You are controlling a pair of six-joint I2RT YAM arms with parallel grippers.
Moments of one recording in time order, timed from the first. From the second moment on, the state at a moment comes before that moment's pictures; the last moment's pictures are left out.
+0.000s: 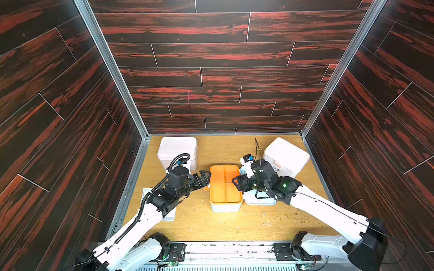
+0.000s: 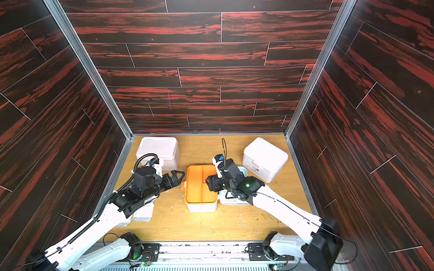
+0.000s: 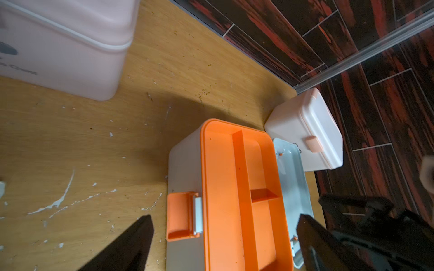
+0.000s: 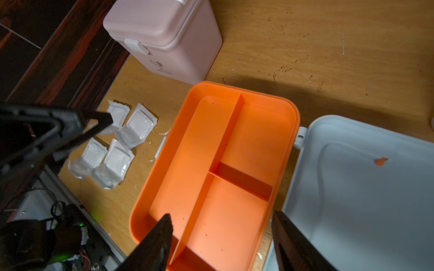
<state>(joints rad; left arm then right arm) -0.52 0.94 0.72 -0.29 0.10 -0.79 0.84 1.28 1.06 -0.50 0.00 0.45</state>
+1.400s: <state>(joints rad) -0.53 0.76 0.50 -0.15 0.20 -0.85 0.94 1.93 1.61 -0.81 0.18 0.60</state>
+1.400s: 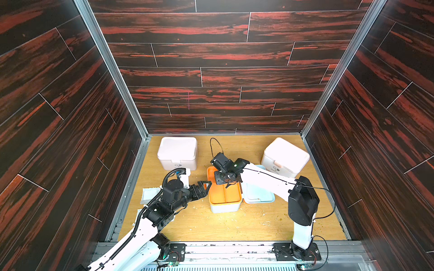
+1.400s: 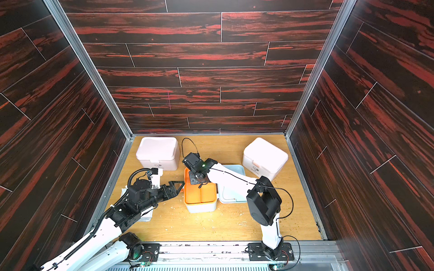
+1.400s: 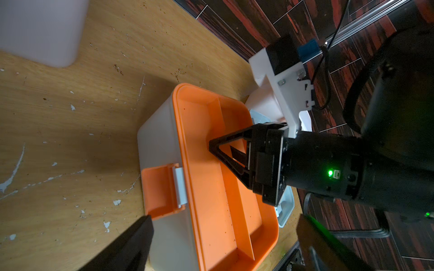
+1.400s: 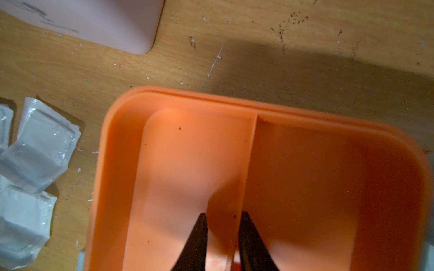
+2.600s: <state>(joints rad) -0.53 0.70 0.49 -0.16 0.20 -0.85 0.98 1.87 1.58 -0.77 0.33 0.65</state>
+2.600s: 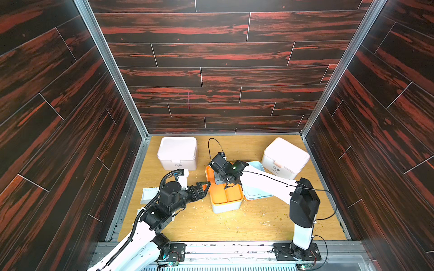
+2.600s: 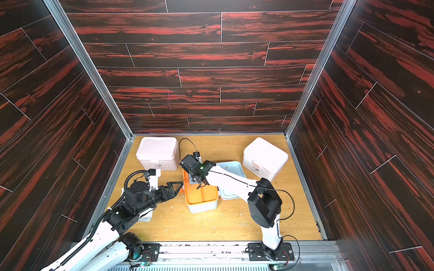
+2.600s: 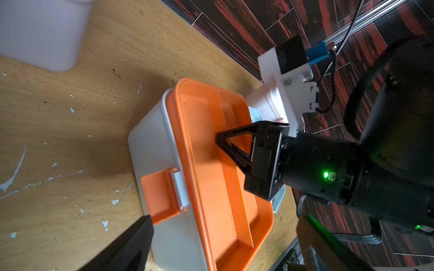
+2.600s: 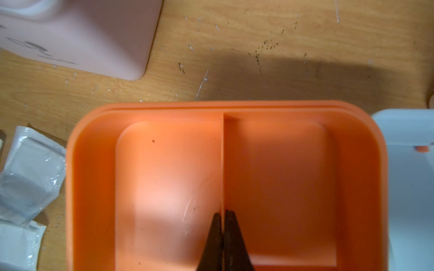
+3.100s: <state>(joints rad) -0.54 0.68 0.52 -0.17 0.22 -0.86 0.98 1.51 1.35 -0.55 0.29 0.53</state>
